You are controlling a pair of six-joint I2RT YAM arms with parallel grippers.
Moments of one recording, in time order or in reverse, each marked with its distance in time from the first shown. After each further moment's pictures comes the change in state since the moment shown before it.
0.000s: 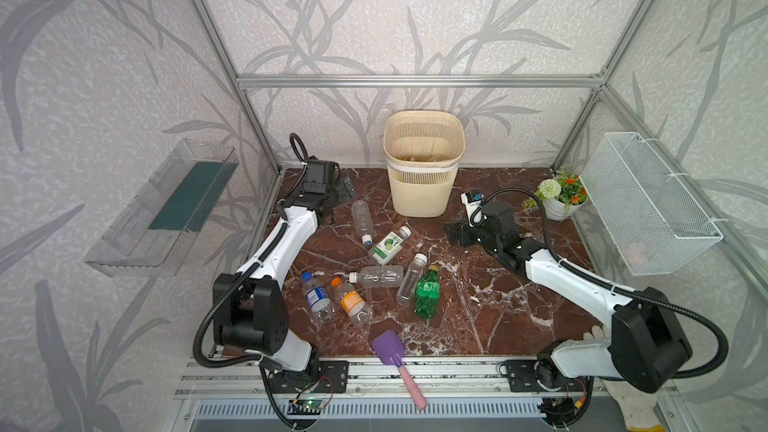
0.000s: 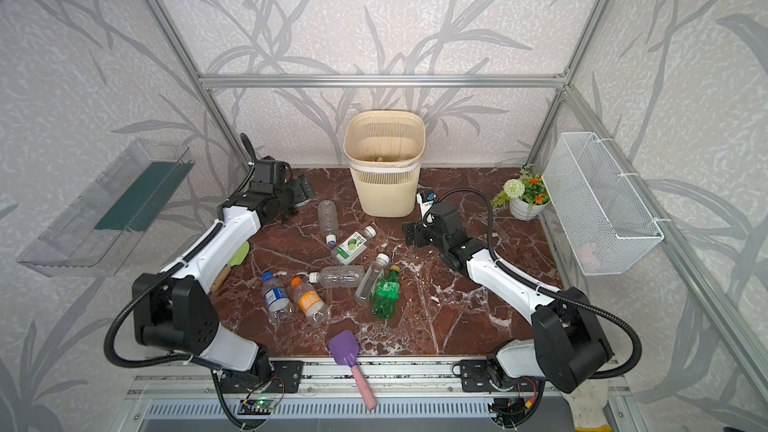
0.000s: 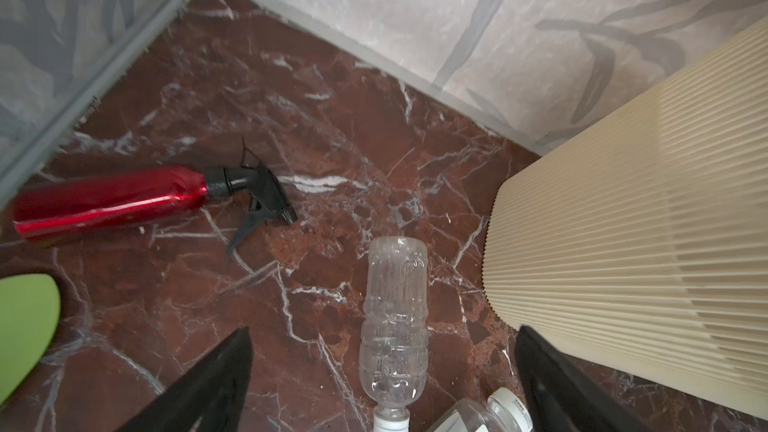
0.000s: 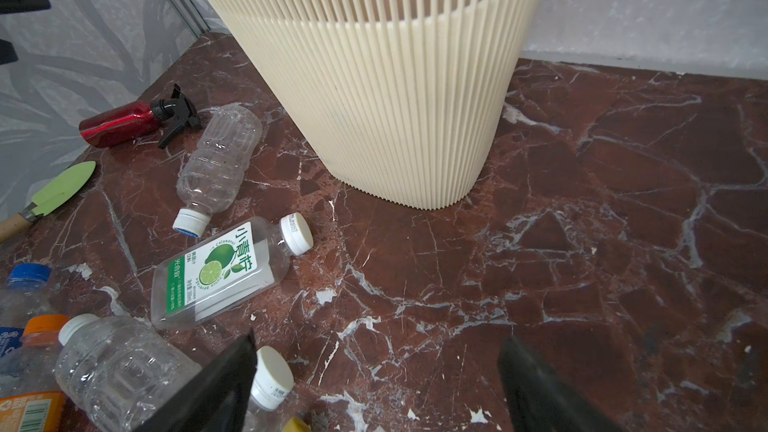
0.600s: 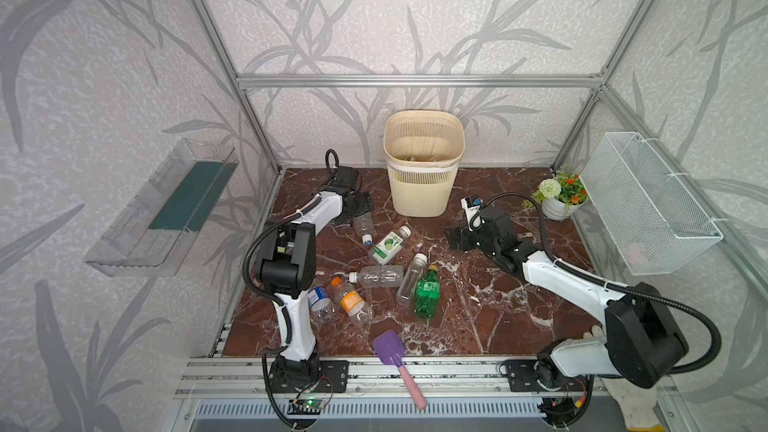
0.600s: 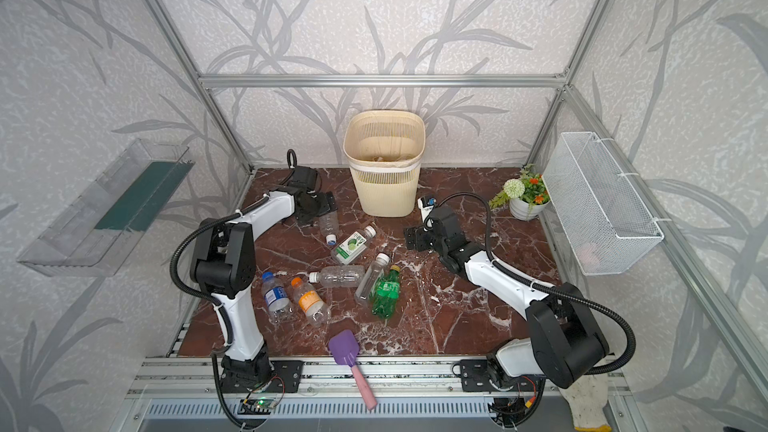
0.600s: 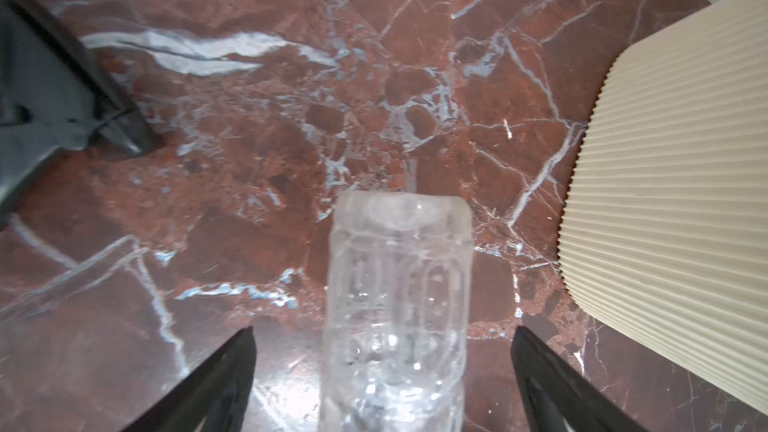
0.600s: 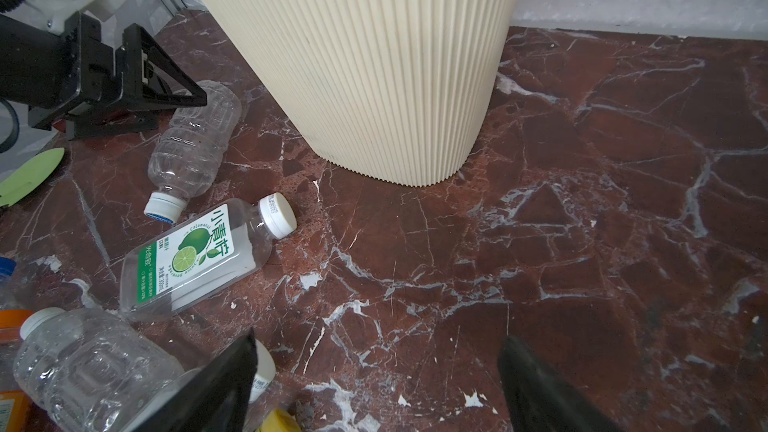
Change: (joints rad) left arm -0.047 0.383 0.146 -0.049 0.106 0.002; right arm 0.000 0.024 -0.041 0.034 0.023 0.005
